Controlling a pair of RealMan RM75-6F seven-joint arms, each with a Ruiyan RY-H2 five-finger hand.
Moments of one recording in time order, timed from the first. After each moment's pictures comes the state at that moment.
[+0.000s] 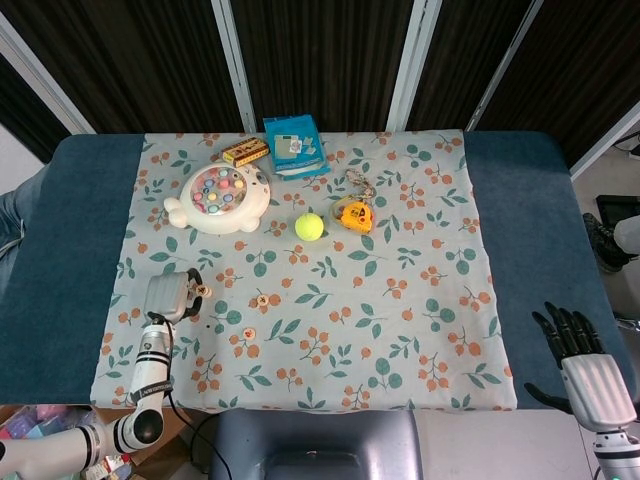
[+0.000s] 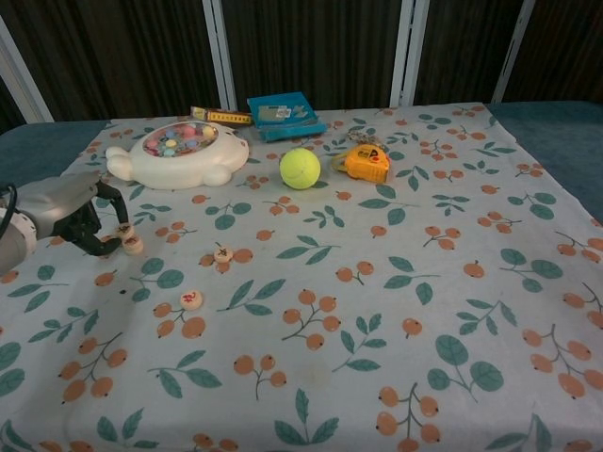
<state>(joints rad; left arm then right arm) -0.62 -1.67 -0.26 -1.38 0.80 1.14 0.57 -0.01 -1.10 -0.03 -1.61 -1.67 1.57 -0.06</state>
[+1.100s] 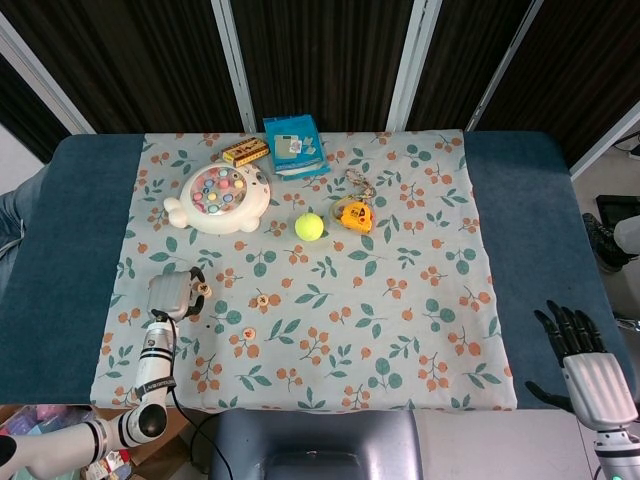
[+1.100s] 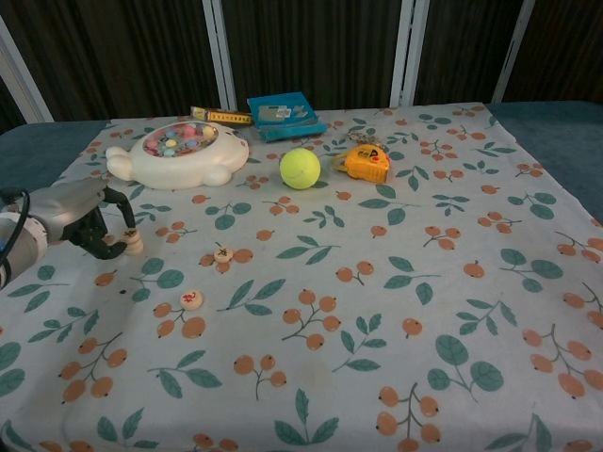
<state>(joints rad) -0.64 -1.70 -0.26 -1.31 0.78 1.10 0.54 -0.01 -1.10 -0.02 -1.61 -1.66 1.56 -0.06</state>
